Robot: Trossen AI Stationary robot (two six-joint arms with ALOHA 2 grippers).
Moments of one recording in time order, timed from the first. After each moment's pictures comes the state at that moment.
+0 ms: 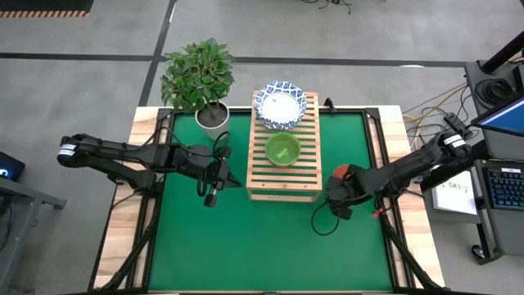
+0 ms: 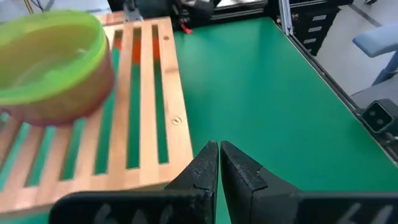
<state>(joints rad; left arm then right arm) -0.08 1.13 0.92 -0.31 0.09 0.11 0.34 1.33 0.85 -1.13 0.18 0.75</state>
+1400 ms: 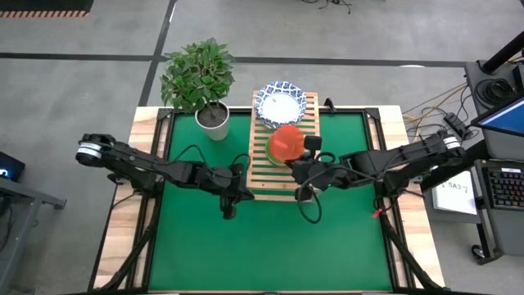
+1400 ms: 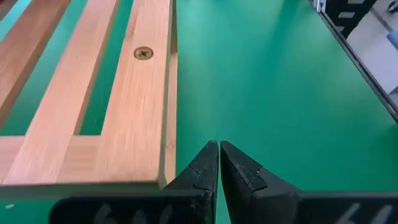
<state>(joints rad) -0.15 1.39 0.77 0.04 0.01 -0.10 0.24 1.41 1.30 -0.55 0.63 -0.17</state>
